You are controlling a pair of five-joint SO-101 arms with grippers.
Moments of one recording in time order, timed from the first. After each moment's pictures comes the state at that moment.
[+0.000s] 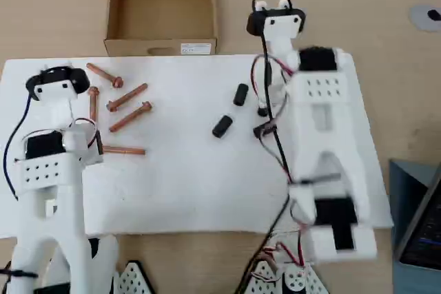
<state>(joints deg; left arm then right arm) -15.6 -36.6 48.1 64.2 -11.3 -7.6 1.2 -2.4 86.0 -4.1</state>
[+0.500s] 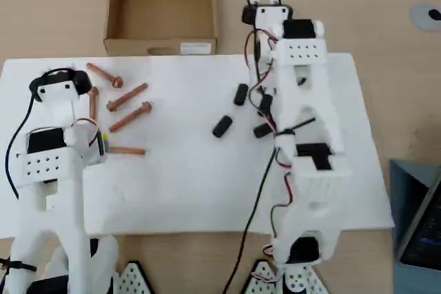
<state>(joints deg) -15.6 -34.1 48.1 64.0 -11.3 -7.6 31.0 -30.9 92.8 -6.4</state>
